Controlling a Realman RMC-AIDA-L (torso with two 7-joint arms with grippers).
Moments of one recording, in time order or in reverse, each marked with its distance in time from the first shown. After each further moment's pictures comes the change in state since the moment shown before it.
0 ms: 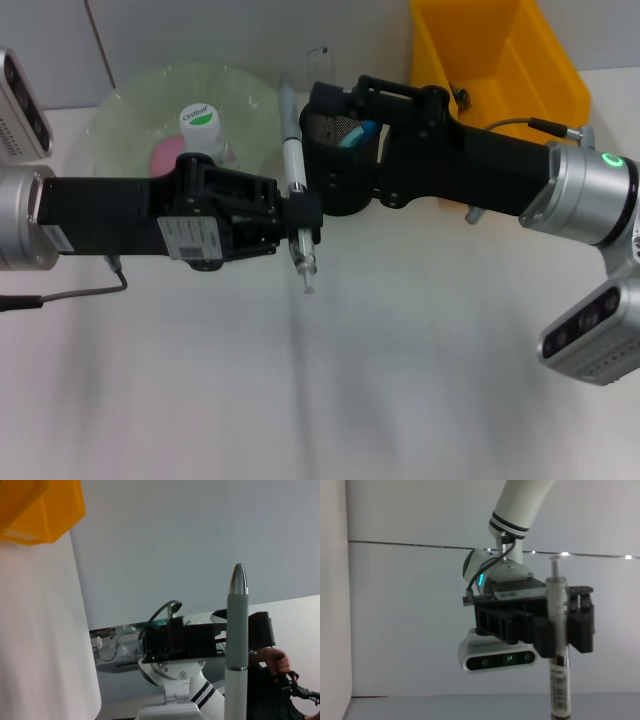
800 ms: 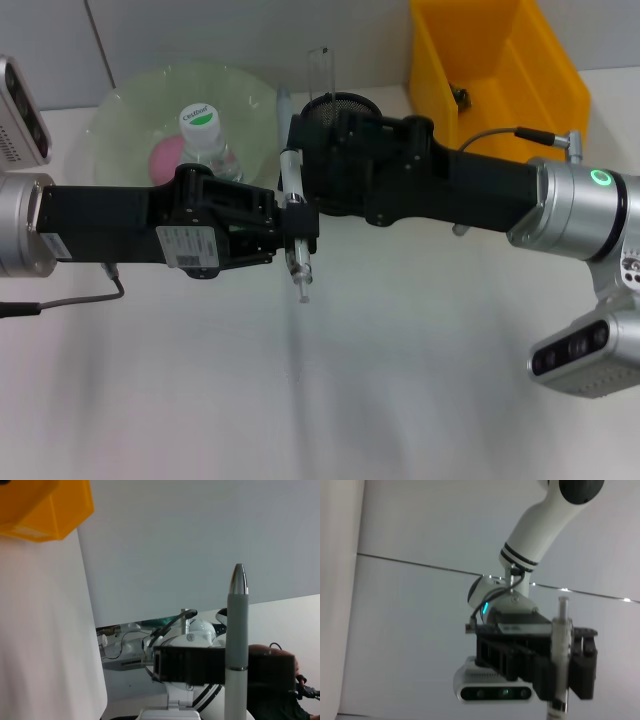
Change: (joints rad) left arm 0.007 0.008 0.020 -0.009 0.001 -0.006 0.009; right arm 0.020 -0.001 -0.039 0.042 -0.005 -0.043 -0.148
